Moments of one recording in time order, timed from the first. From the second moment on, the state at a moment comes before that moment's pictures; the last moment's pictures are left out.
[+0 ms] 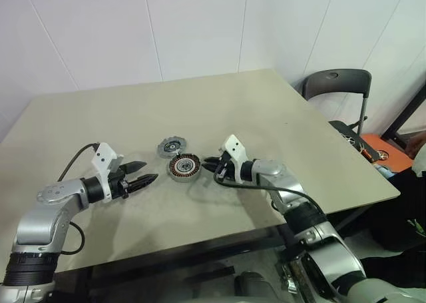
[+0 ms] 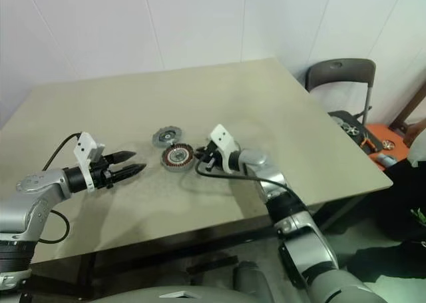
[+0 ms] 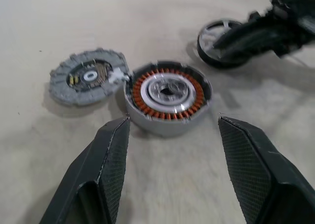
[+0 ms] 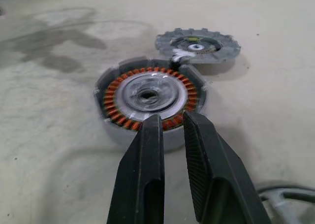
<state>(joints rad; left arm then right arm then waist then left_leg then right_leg) -0.11 0.70 0.18 -0.10 -0.46 0.50 -0.92 -0.67 -0.20 0.25 0.52 0.14 0.27 0.81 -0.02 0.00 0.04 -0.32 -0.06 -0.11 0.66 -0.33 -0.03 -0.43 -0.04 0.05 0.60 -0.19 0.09</state>
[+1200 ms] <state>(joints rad) -0.09 0.66 0.17 -0.15 -0.46 0.49 -0.84 -0.91 0.00 0.22 1.01 0.04 0.09 0.91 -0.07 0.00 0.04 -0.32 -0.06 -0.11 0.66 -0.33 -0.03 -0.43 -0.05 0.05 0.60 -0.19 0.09</state>
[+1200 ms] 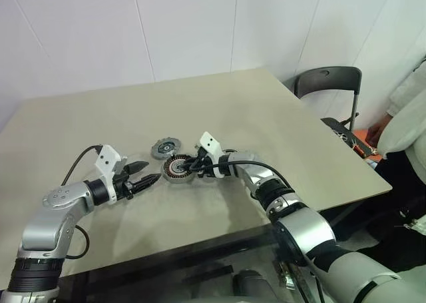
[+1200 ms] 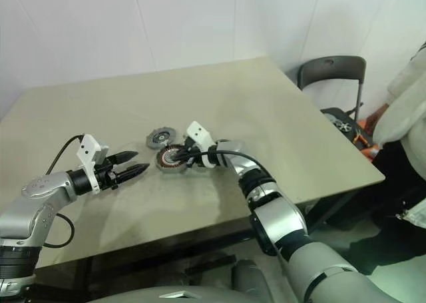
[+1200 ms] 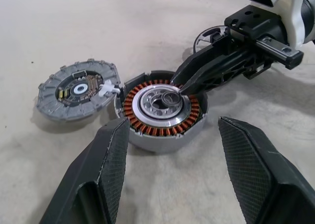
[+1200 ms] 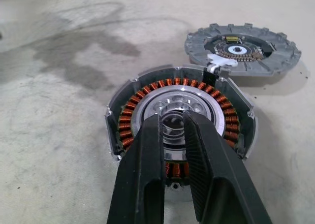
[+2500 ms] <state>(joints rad) -0.09 0.66 0.14 -0.14 -0.46 0.48 -0.84 -1.04 0.01 0.26 1.16 -0.14 -0.10 0.90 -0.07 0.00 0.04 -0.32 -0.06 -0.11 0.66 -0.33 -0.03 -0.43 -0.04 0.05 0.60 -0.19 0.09</state>
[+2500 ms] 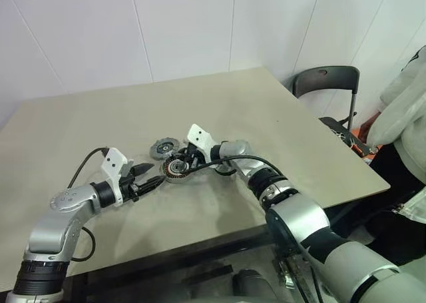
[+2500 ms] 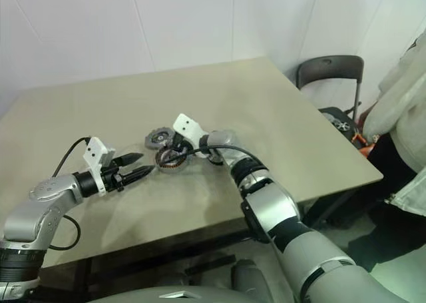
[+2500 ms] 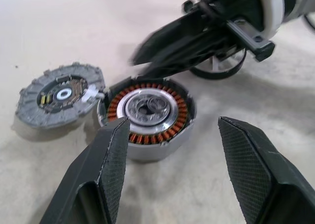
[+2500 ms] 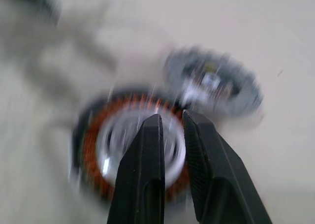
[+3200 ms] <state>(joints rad) -0.08 0.75 0.22 -0.07 -0.45 0.40 -0.89 -1.10 0.02 0.35 1.24 -0.29 -0.23 0.95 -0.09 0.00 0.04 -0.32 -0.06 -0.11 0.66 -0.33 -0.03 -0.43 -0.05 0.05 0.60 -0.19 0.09</state>
